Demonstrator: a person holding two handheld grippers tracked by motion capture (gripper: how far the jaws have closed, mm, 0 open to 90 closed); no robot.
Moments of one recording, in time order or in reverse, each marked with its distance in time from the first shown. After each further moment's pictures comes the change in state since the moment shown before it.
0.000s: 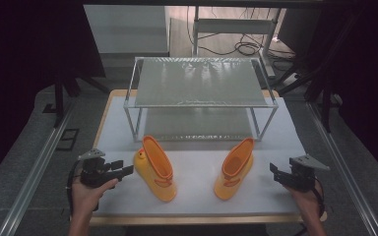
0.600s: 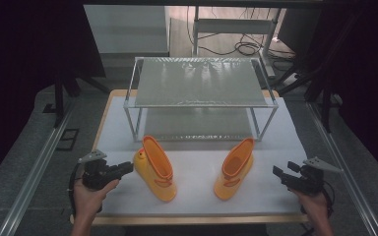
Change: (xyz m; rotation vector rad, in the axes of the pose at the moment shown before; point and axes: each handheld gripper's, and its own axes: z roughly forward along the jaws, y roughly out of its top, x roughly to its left) left arm -0.017 -0.003 -0.004 -0.055 -0.016 0.010; right arm -0.012 -0.001 -0.016 -0.010 0.178 0.107
